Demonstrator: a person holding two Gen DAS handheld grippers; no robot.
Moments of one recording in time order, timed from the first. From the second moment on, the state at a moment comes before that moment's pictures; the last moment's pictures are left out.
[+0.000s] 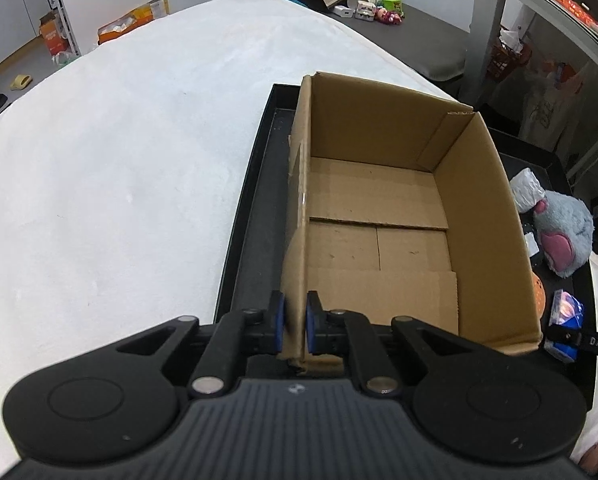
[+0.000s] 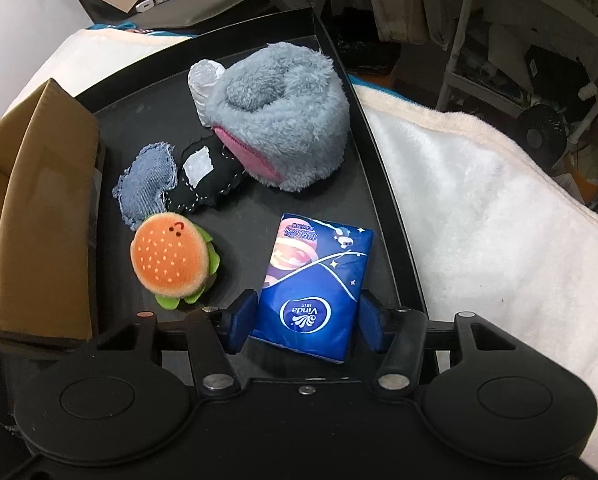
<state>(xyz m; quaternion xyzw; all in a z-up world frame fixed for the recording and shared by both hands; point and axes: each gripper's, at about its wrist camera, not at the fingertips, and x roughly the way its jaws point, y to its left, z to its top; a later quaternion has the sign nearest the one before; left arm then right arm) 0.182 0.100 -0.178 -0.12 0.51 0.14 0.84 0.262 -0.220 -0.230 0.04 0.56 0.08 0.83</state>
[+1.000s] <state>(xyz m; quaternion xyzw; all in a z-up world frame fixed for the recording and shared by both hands) 0.140 0.115 -0.179 -0.15 0.50 0.10 0.85 0.221 -0.147 -0.129 -0.02 0.48 0.17 0.86</state>
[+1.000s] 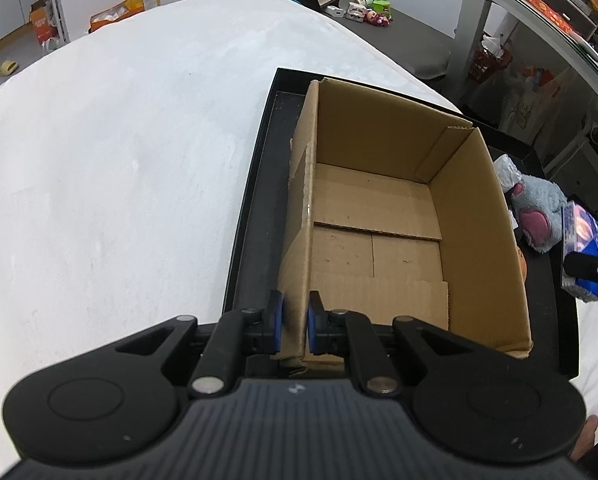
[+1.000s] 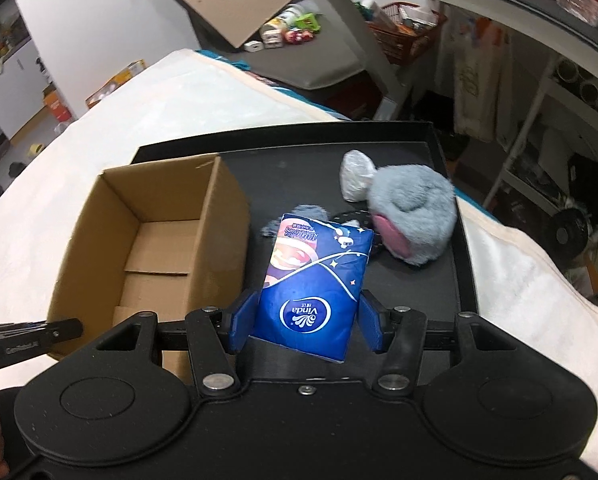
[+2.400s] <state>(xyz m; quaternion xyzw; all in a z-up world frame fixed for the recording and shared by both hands) 0.141 0.111 -0.189 -0.13 0.51 0.09 0.85 0.205 -0.005 -0.090 -0.17 0.40 0.32 0.84</state>
